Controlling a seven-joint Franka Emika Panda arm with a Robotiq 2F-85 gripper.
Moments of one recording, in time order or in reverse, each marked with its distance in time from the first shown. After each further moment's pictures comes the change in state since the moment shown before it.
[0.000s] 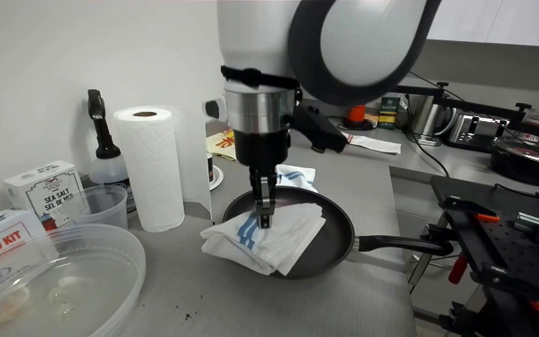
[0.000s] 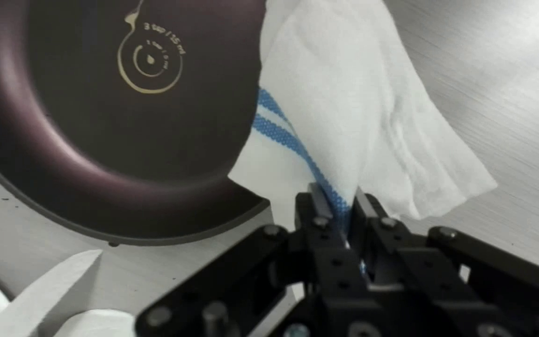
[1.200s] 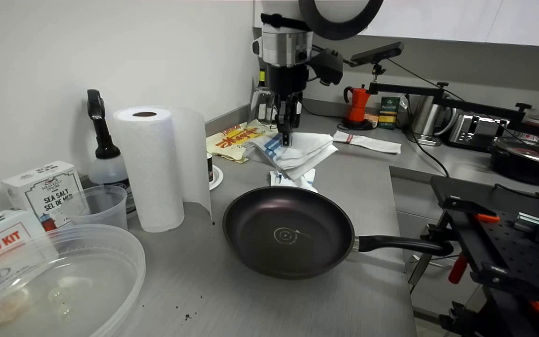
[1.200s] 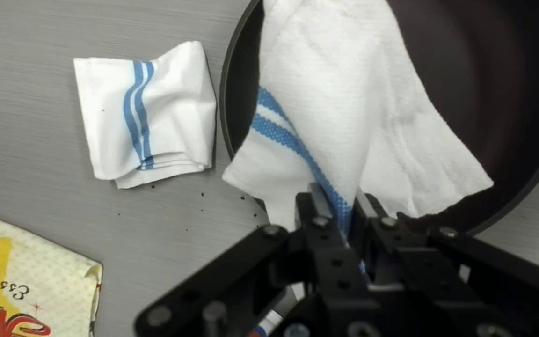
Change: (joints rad) arm -0.166 -0.124 -0.139 0.027 -0.134 -0.110 0.139
